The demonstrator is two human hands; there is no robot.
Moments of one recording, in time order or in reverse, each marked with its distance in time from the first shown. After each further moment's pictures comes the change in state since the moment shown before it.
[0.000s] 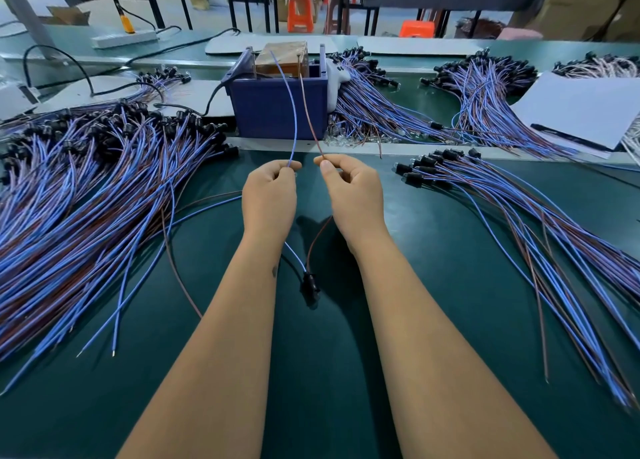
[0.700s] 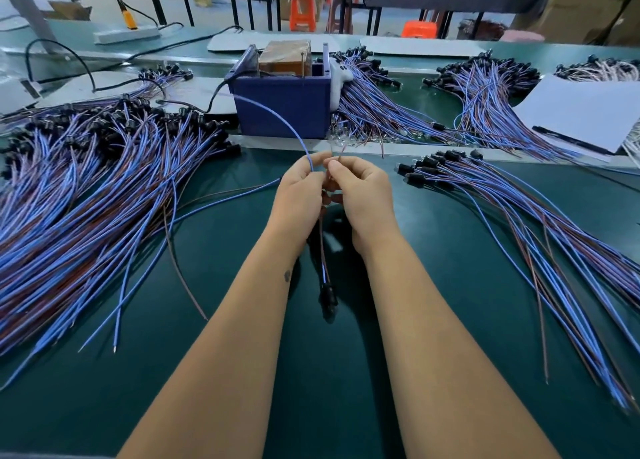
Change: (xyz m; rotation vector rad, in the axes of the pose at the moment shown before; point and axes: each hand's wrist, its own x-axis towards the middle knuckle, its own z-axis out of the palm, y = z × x) left_hand -0.016 0.013 0.021 -0.353 -0.295 -0.091; right_hand -0.003 -0.009 -0.005 0.335 -0.050 0.209
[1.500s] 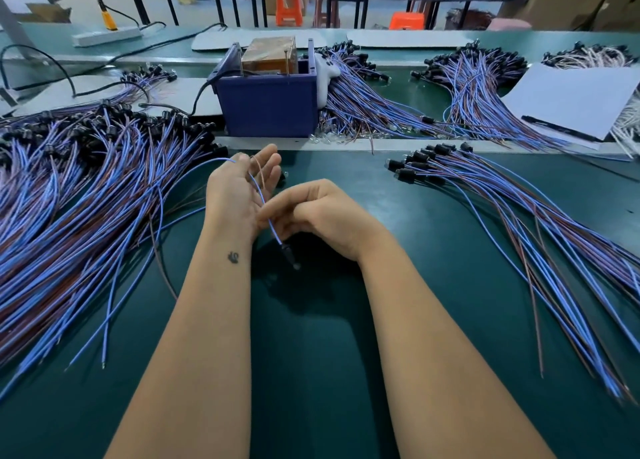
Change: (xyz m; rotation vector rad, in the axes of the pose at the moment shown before) left_hand 0.023 0.016 -0.042 -0.618 0.191 -0.150; right_hand -0.008 0.001 0.002 -0.096 -0.698 0.088
